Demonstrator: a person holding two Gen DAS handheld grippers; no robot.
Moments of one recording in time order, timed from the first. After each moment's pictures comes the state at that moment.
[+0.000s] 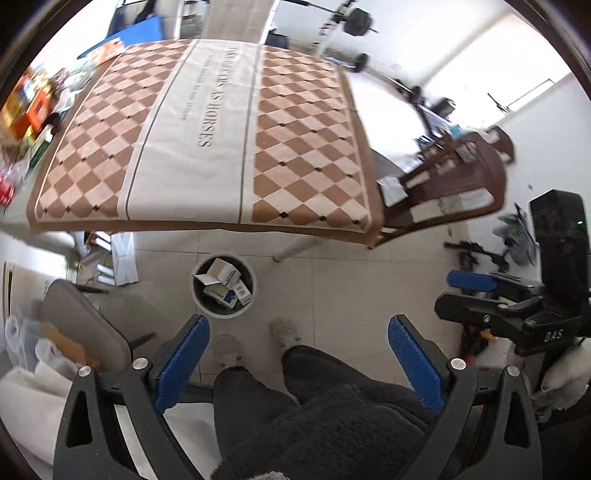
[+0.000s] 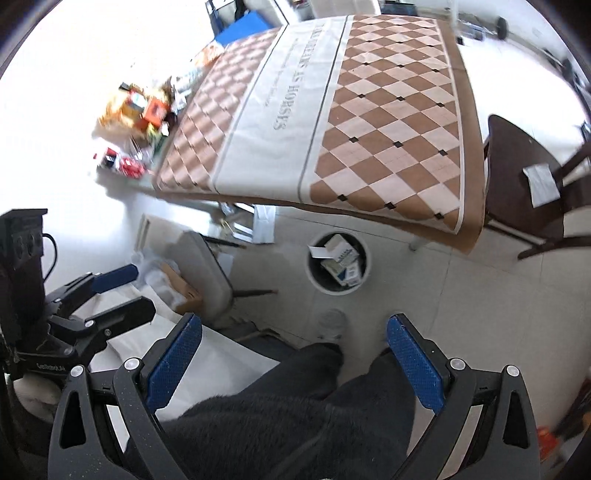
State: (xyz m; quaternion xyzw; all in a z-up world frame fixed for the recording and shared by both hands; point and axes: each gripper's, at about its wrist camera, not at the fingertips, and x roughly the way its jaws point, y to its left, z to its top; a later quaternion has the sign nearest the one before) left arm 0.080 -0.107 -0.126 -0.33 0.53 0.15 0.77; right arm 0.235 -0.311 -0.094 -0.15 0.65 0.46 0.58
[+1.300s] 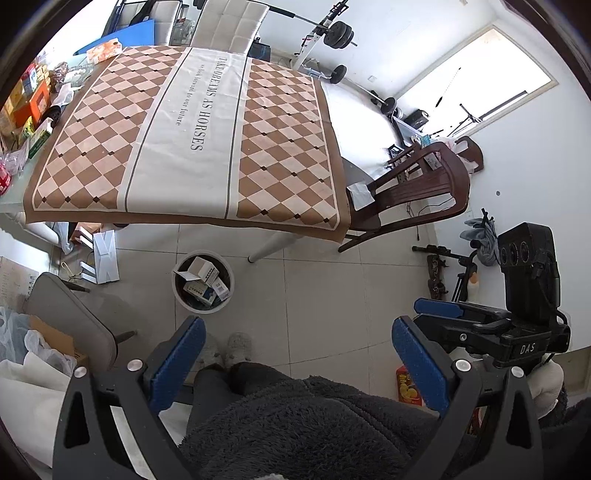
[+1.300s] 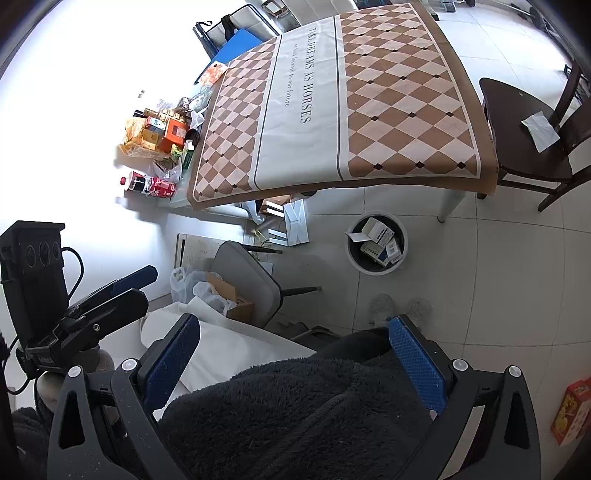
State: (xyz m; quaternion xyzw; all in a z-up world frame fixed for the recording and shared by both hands) left arm 0.023 -0.110 -0.084 -0.37 0.49 0.11 0.78; right arm 0.163 -0.335 -0.063 -0.07 0.68 0.45 0.58
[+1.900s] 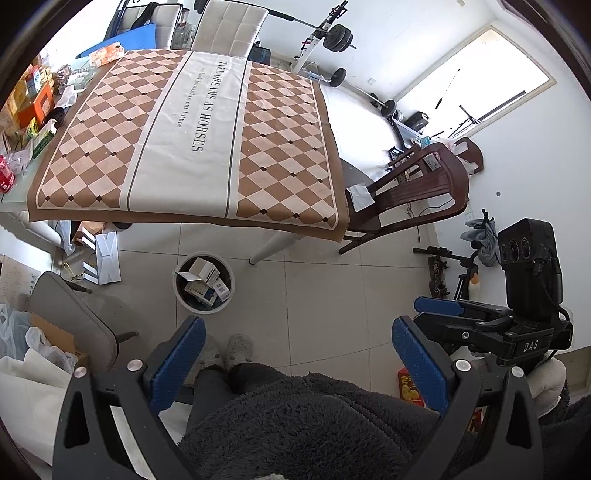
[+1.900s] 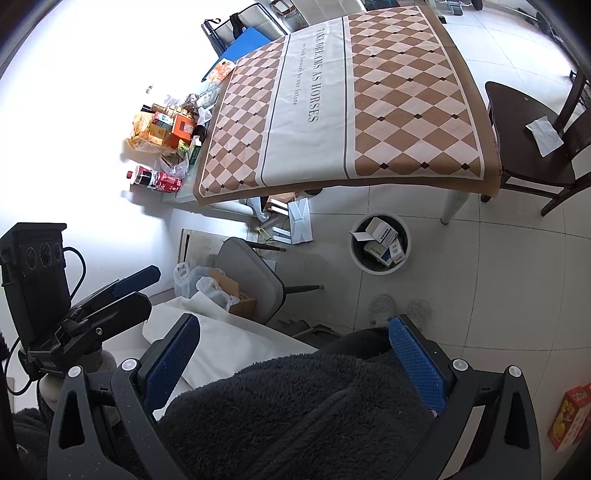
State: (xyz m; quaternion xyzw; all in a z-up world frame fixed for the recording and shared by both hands) left arm 0.020 -0.111 -0.081 -0.36 0.49 0.11 0.78; right arm 0.165 -0.337 -0.058 -0.07 0.68 0.46 0.57
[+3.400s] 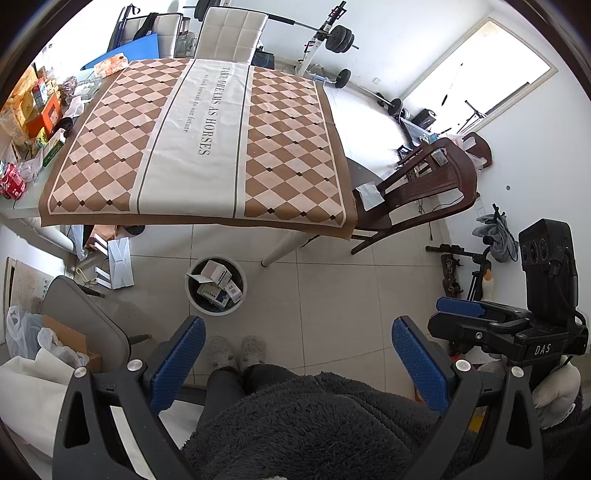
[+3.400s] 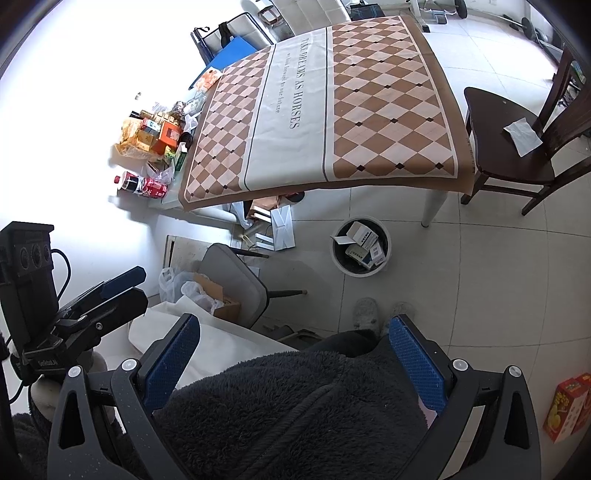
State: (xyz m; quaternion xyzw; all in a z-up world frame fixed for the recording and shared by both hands) left arm 0.016 -0.123 -0.079 -0.34 0.50 0.13 0.79; right arm 0.165 -0.368 -0.048 -0.09 0.66 0.44 0.60
